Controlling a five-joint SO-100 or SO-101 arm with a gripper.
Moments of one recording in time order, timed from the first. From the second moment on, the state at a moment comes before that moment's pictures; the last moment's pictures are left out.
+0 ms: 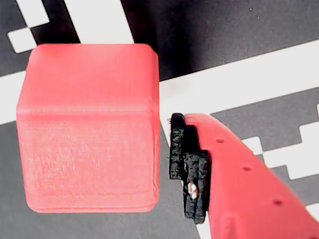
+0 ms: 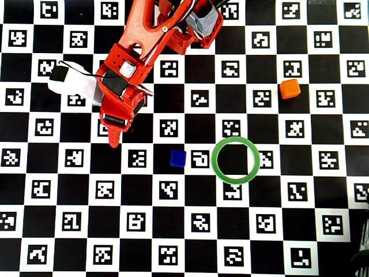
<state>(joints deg) 39.3 91.1 120.5 56.4 -22.2</state>
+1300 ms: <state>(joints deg) 33.5 91.2 95.3 82.8 -22.4</state>
